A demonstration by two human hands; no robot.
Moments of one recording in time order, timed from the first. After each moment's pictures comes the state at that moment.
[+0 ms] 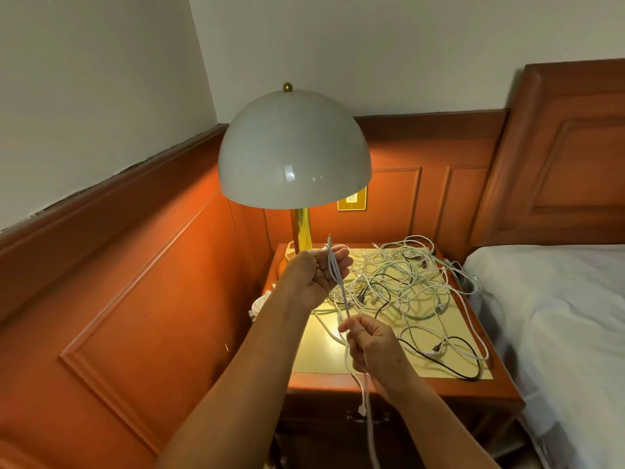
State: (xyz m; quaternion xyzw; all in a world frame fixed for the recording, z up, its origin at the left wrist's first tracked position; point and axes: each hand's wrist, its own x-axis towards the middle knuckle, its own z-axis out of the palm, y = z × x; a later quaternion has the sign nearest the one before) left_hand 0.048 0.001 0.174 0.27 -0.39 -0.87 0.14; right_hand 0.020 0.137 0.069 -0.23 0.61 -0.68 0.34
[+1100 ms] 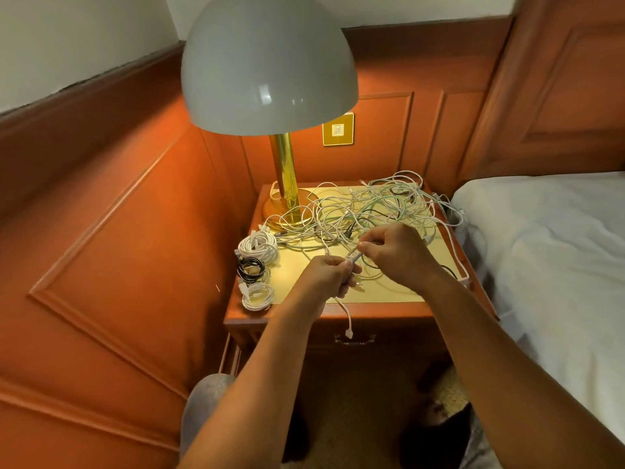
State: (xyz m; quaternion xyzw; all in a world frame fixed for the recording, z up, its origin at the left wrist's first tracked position) left_hand 0.080 0.057 0.078 0.26 -0.69 -0.68 0.05; right_hand -0.016 0.169 0.113 -0.37 0.83 -0.40 0.08
